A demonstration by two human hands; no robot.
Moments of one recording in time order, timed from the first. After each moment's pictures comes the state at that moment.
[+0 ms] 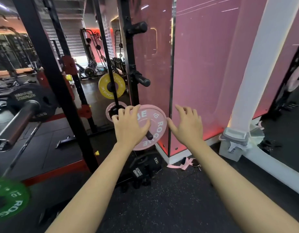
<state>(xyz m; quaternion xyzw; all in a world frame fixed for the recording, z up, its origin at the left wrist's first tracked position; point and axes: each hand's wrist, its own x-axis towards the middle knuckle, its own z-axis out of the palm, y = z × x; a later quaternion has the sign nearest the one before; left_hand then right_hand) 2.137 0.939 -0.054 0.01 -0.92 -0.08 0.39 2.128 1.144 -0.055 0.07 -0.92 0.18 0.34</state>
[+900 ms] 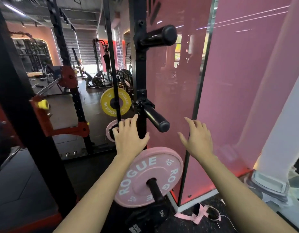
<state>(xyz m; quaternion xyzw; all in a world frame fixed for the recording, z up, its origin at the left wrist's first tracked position) 1.761 0.849 -0.060 0.07 -0.92 -0.09 0.37 1.742 1.086 -0.049 0.10 -0.93 0.16 0.32</state>
